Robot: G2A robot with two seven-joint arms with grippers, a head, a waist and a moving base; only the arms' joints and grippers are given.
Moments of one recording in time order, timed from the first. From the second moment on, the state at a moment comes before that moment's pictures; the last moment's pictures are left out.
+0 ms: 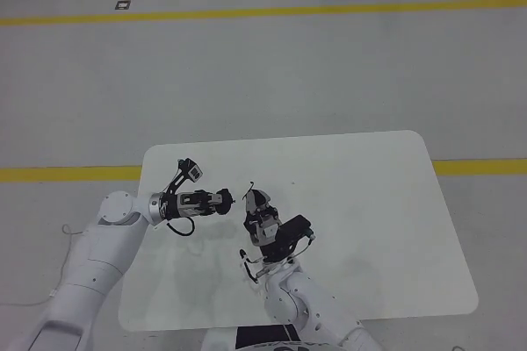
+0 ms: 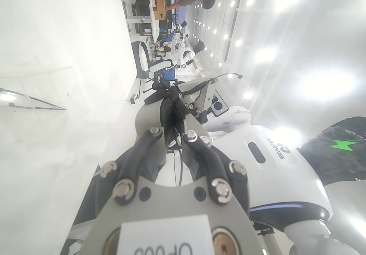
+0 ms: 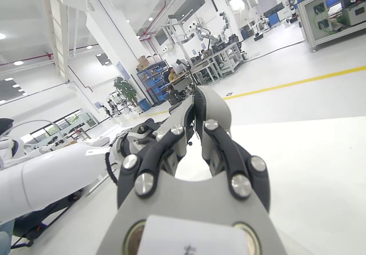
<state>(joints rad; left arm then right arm) 1.15 -1.06 -1.17 -1.13 -0.68 -0.34 -1.39 -1.52 -1.50 0.76 -1.45 -1.09 0.03 -0.75</state>
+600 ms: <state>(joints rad) 1.15 -1.06 -1.17 -1.13 -0.68 -0.34 -1.39 -1.49 -1.49 0.72 -1.44 -1.08 0.07 -0.75</state>
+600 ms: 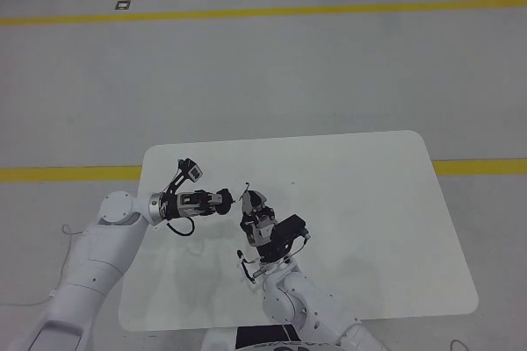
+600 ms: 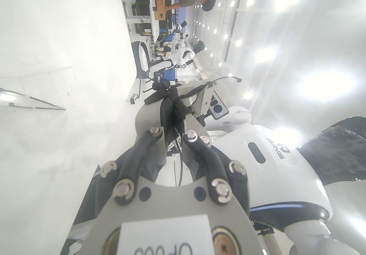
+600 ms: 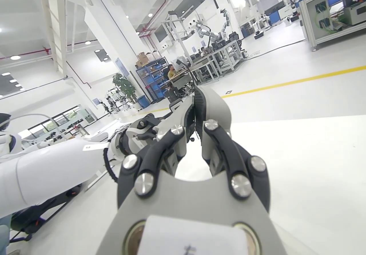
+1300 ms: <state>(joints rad) 1.15 -1.06 -1.17 -1.13 -0.68 -0.34 -1.39 -1.47 -1.49 0.69 -1.41 -1.07 0.08 -0.77</state>
